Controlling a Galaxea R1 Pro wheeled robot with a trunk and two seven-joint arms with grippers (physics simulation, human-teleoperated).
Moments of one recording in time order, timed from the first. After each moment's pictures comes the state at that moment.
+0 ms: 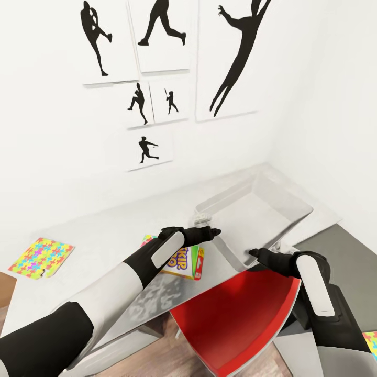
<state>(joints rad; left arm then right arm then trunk) -1.02 -0.17 -0.73 -0.71 1.09 0.45 0.15 -0.52 -0.08 -0.13 -1.49 -0.88 1.04 -0.56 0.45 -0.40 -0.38</state>
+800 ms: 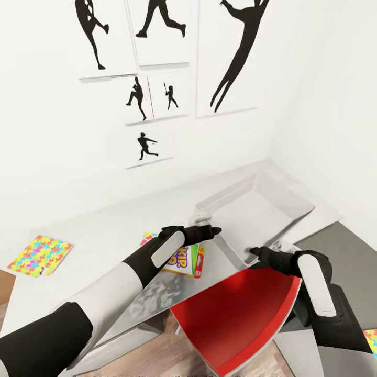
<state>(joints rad) -1.02 -0.17 -0.73 -0.73 1.09 0.44 0.15 -0.52 -0.08 -0.13 -1.51 -0.88 1.04 -0.56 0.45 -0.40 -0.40</state>
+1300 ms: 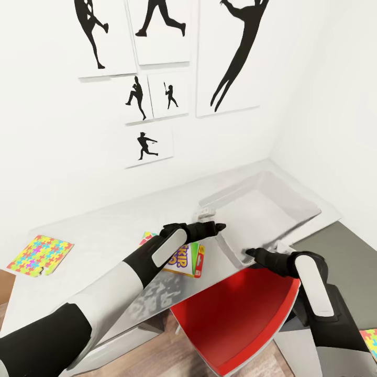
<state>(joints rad) -1.02 -0.17 -0.73 -0.79 1.09 0.44 0.15 -0.52 -0.07 -0.11 -1.48 -0.93 1.04 -0.56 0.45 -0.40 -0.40</state>
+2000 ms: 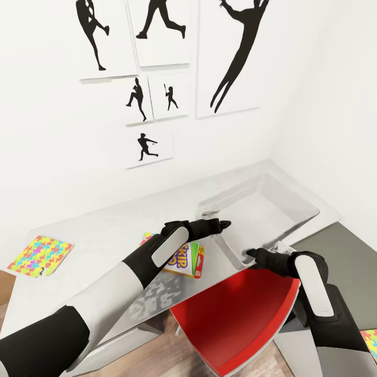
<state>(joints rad) -1.02 -0.17 -0.73 -0.86 1.09 0.46 0.15 -0.51 -0.07 -0.11 -1.49 -0.90 1.04 -0.56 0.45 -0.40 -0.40</state>
